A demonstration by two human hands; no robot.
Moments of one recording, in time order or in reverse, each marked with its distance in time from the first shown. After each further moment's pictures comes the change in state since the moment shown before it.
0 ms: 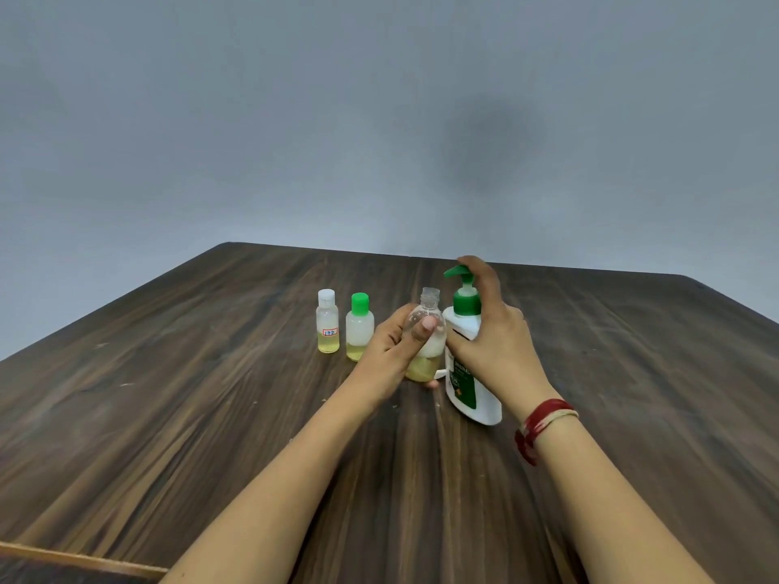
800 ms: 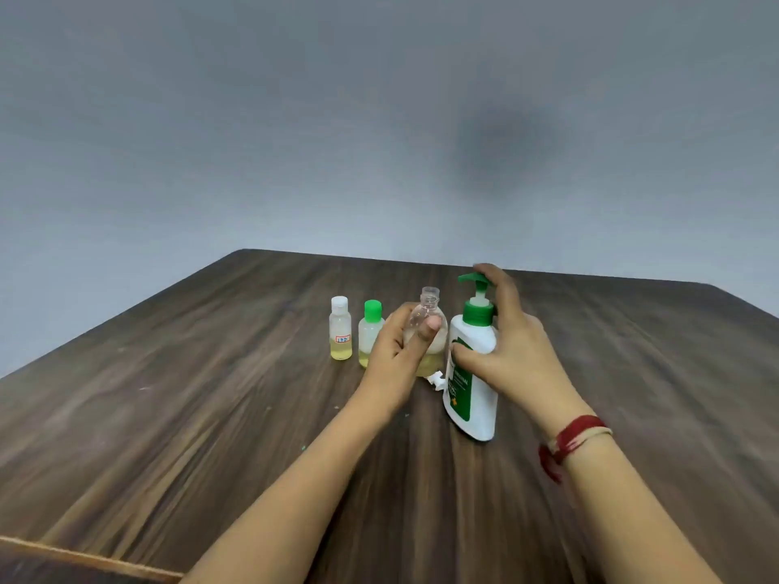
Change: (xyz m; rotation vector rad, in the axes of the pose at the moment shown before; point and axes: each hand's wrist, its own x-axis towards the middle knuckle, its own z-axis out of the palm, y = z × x) left_hand 0.005 -0.005 0.000 0.162 0.213 0.162; right_hand -0.003 -0.006 -0.010 0.094 -0.078 0.042
